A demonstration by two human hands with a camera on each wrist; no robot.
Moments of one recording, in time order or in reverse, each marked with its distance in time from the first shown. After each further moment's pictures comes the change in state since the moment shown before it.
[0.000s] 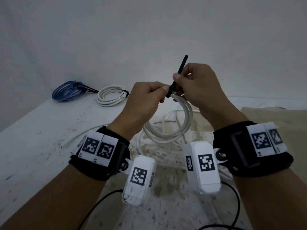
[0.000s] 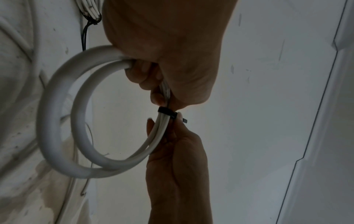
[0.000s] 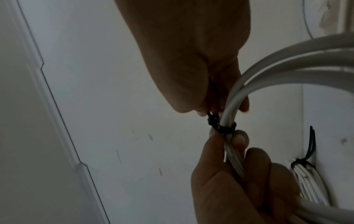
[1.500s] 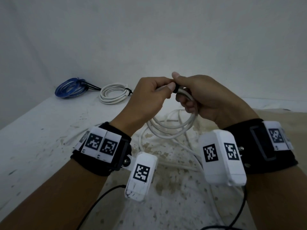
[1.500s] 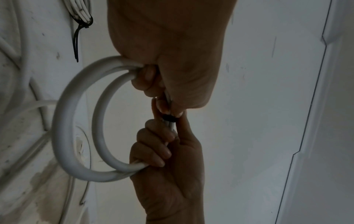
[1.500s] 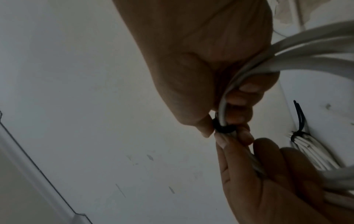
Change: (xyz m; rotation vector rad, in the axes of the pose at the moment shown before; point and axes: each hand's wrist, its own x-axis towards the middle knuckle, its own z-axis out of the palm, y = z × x) left_hand 0.001 0.001 -0.004 0.107 -0.048 0.119; right_hand -0.009 -0.005 -0.010 0.256 -0.407 0.337
